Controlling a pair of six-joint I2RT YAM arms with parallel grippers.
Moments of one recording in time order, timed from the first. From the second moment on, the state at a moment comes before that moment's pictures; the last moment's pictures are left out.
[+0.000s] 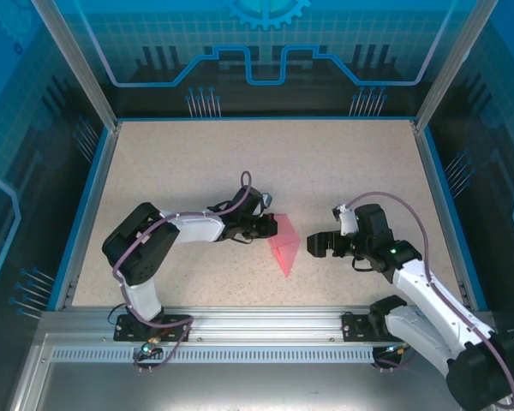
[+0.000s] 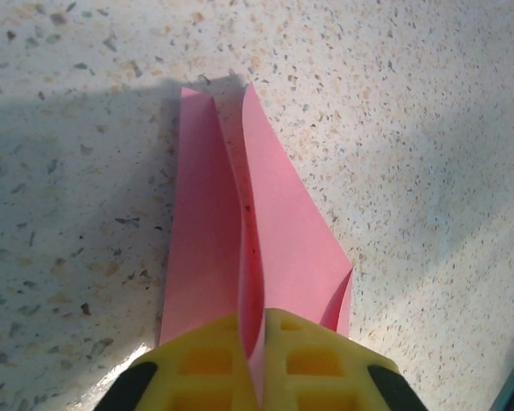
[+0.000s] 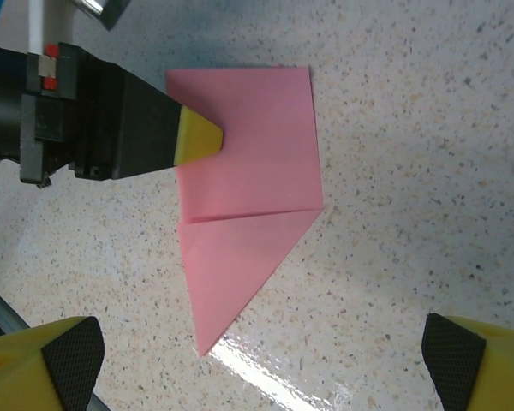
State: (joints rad) left arm -0.67 1.79 0.91 0.04 0.33 -0.72; right arm 0.35 0.82 0.51 -0.49 -0.38 0.32
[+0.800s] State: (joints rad) left arm -0.66 1.37 0.63 0.15 0.57 -0.50; right arm 0.21 1.35 0.65 -0.12 -1.04 0.28
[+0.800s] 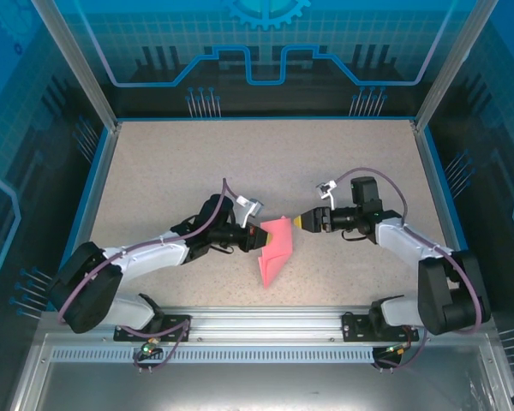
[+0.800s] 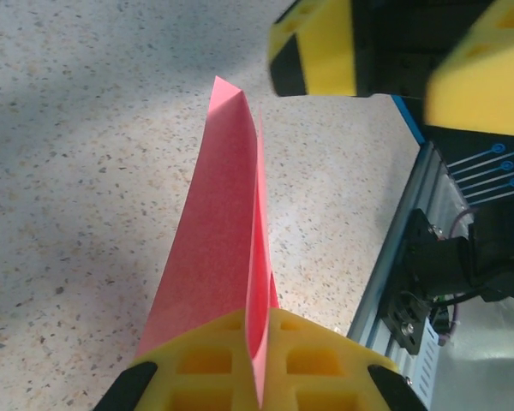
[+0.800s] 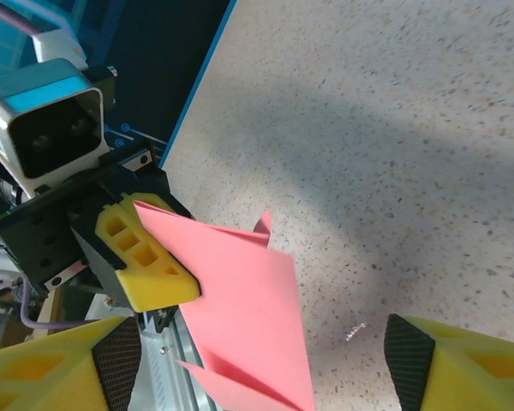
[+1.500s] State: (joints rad) left arm -0.66 1.40 0.63 0.19 0.60 -0.50; right arm 0.29 1.44 0.66 -0.07 -1.06 0.29
